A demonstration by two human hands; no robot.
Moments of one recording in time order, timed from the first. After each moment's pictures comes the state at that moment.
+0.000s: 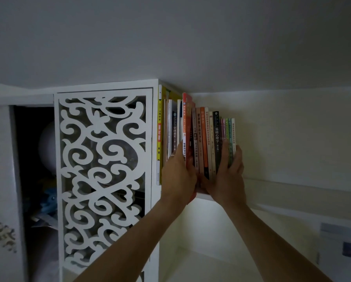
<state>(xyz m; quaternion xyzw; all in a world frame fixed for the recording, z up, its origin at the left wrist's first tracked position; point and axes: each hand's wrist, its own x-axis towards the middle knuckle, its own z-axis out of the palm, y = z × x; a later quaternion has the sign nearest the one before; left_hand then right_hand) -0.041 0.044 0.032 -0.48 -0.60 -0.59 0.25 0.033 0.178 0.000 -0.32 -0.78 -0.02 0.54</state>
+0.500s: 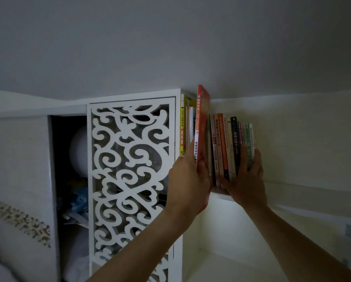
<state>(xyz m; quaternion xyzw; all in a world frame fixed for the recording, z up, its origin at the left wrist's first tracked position) -0.021 -0.042 0.044 -0.50 -0.60 -0.57 0.27 0.035 0.177 -0.001 -0.33 -0.78 -0.02 0.53</state>
